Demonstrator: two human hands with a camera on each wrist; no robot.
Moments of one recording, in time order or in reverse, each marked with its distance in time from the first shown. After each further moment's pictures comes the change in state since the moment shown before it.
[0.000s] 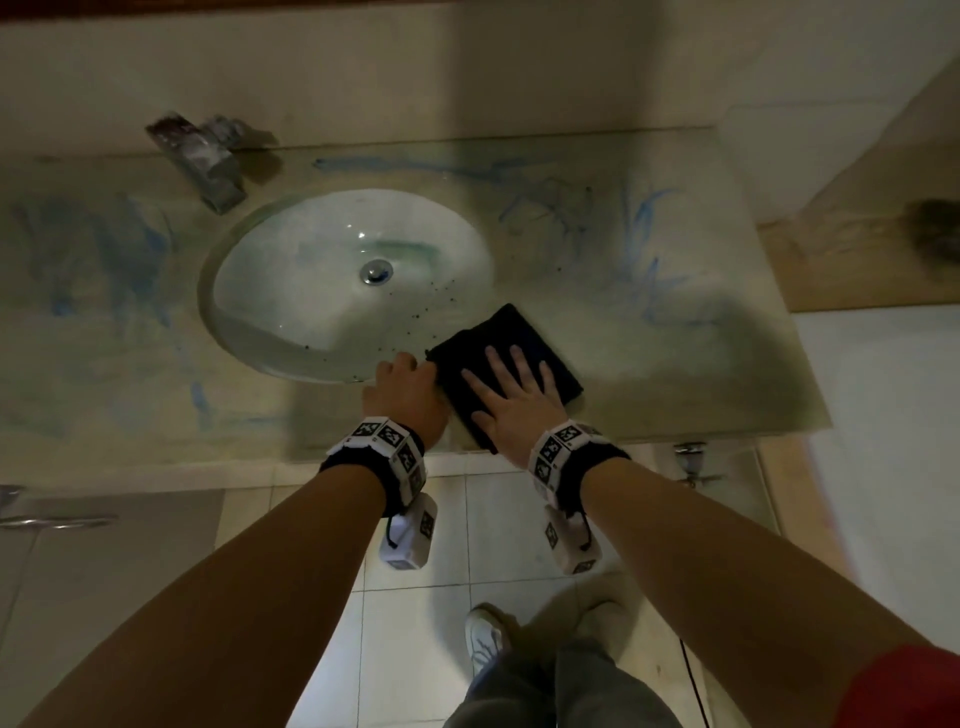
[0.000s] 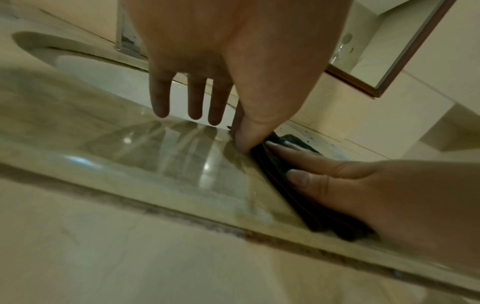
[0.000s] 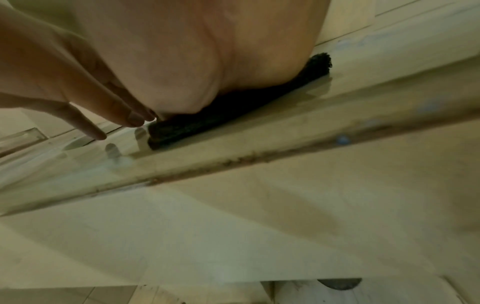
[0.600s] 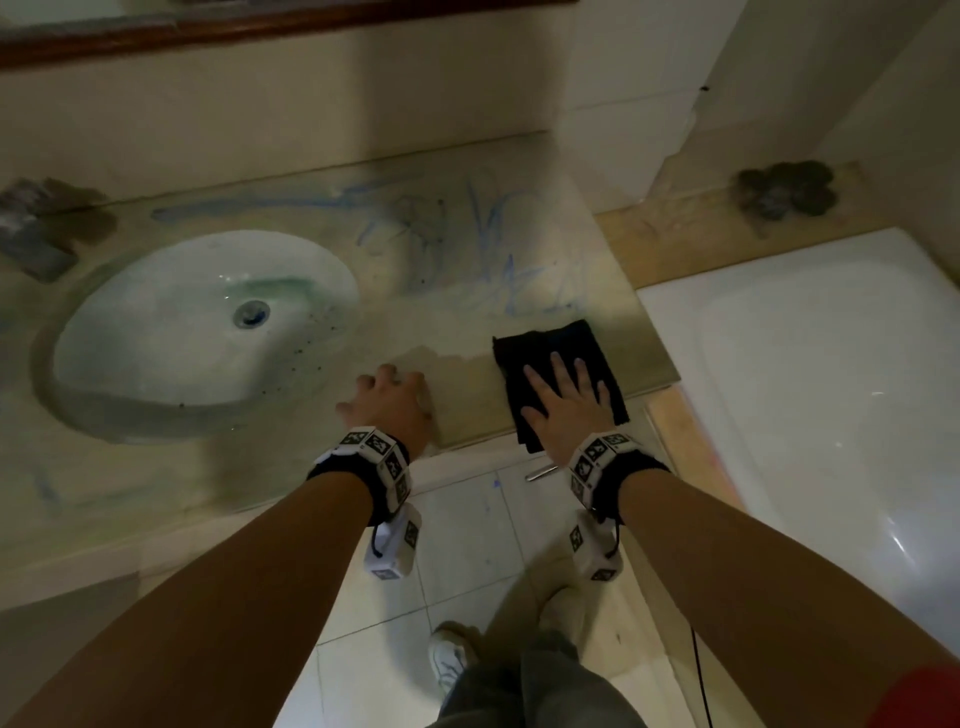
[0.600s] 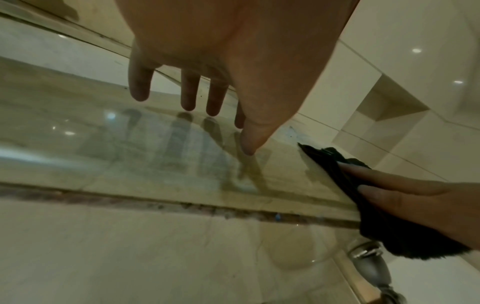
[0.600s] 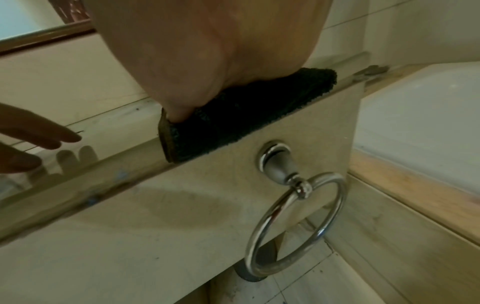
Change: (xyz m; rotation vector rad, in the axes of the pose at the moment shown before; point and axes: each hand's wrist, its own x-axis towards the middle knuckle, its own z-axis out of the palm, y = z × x) left_hand -0.003 0.118 0.013 0.066 -0.105 0.111; right_hand -0.102 0.160 0.015 0.190 0.009 0.451
